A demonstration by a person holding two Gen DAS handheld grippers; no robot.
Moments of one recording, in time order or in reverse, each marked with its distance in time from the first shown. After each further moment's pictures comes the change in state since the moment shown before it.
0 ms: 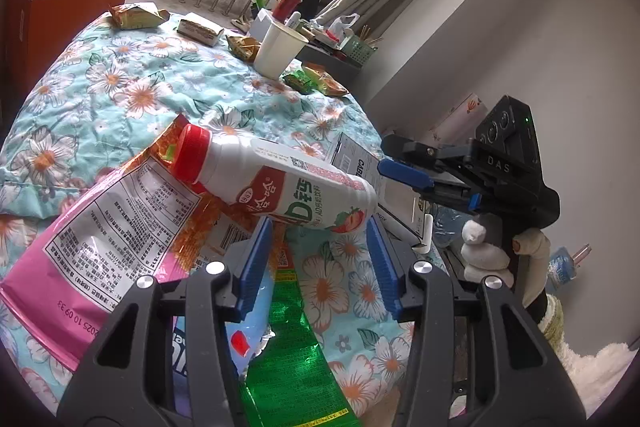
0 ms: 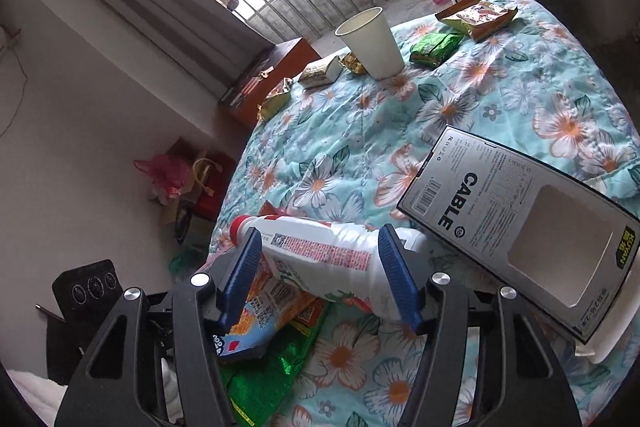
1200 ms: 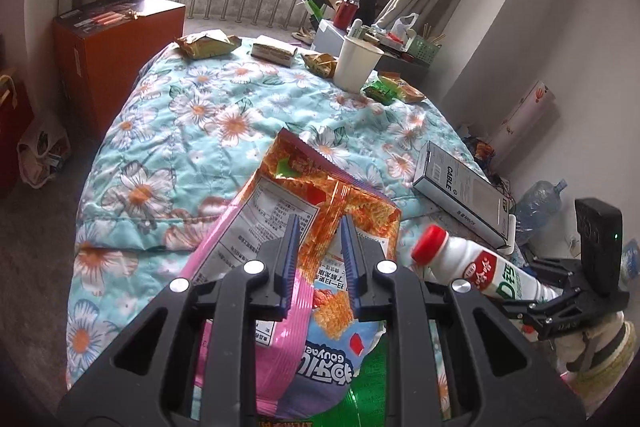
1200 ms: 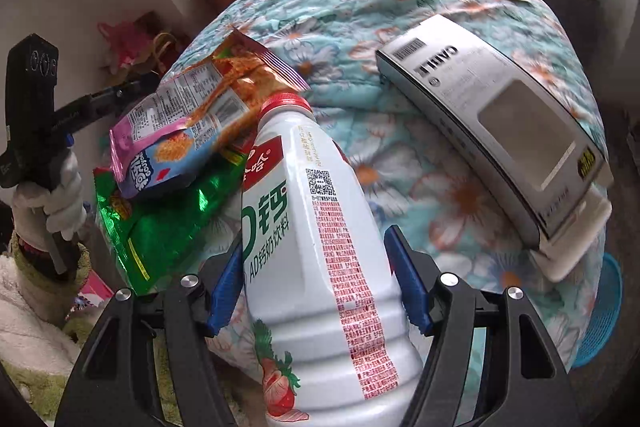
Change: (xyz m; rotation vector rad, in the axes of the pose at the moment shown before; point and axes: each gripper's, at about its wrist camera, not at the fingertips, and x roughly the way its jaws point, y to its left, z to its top) left arm -0.019 0.013 0.018 0.092 -0.028 0.309; right arm -0.039 0.000 -0.121 -0.186 0.224 -0.278
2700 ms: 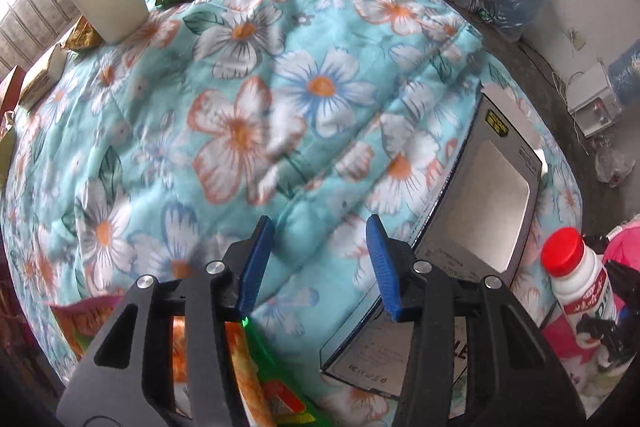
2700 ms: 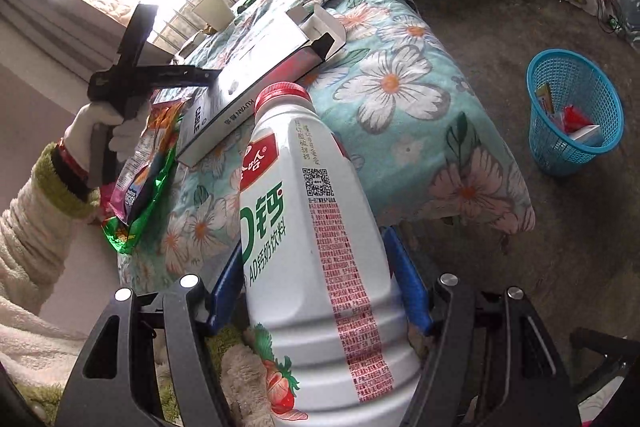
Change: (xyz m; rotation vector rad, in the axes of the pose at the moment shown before) left arm 0.189 -0.148 0.026 0.538 0.597 -0.037; right arm -0.060 -0.075 -0.152 0.525 -0.214 0.044
